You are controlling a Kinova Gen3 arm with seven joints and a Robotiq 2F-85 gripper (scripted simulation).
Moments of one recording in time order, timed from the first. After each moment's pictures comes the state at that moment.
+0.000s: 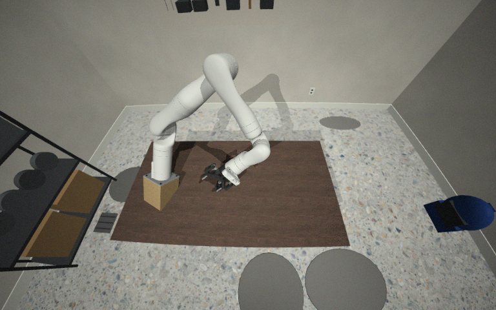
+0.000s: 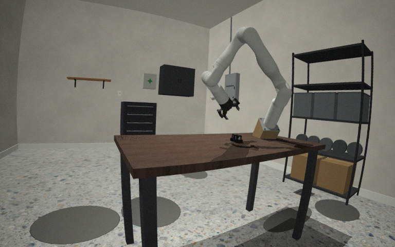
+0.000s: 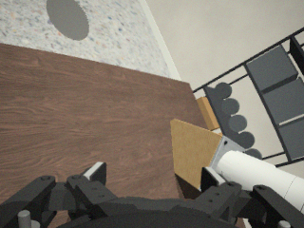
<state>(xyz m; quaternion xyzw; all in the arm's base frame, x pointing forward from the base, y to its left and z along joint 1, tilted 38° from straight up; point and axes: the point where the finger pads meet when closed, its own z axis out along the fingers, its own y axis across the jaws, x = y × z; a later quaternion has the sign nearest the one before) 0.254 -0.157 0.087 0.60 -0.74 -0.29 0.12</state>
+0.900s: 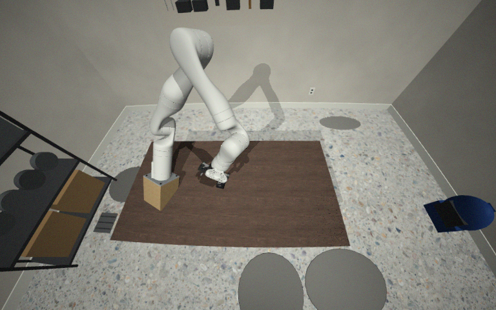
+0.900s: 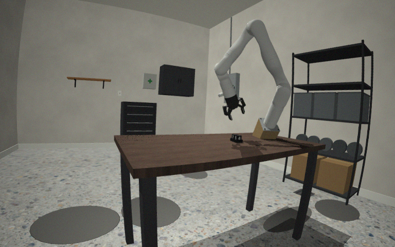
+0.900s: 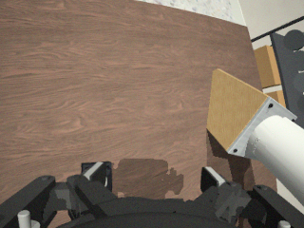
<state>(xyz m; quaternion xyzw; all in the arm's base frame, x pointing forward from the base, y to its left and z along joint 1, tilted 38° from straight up) 0.252 -0.118 0.097 0.59 -0.75 -0.27 -0.11</state>
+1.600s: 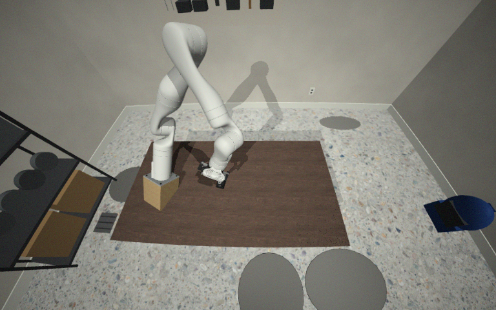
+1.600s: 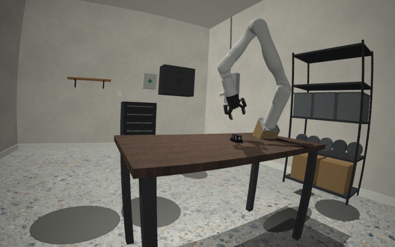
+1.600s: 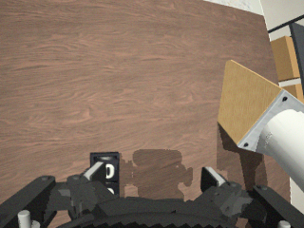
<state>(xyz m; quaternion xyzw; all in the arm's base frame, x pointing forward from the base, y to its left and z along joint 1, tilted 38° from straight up) 0.255 -0.113 0.102 0.58 -0.76 -0.26 -0.15</state>
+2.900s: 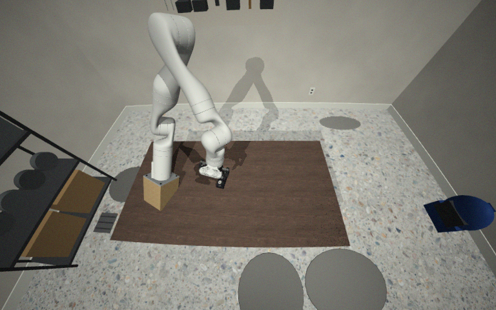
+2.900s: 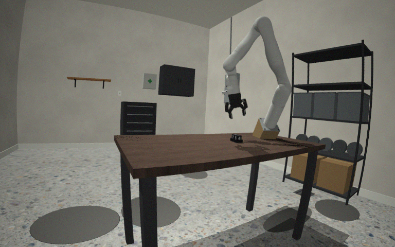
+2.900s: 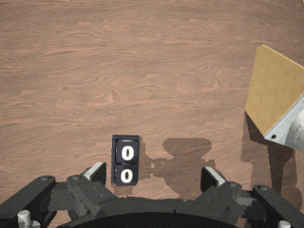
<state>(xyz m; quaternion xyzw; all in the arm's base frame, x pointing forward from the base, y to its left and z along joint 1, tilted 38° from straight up) 0.267 -0.104 0.112 0.57 -0.76 -0.21 -0.23</state>
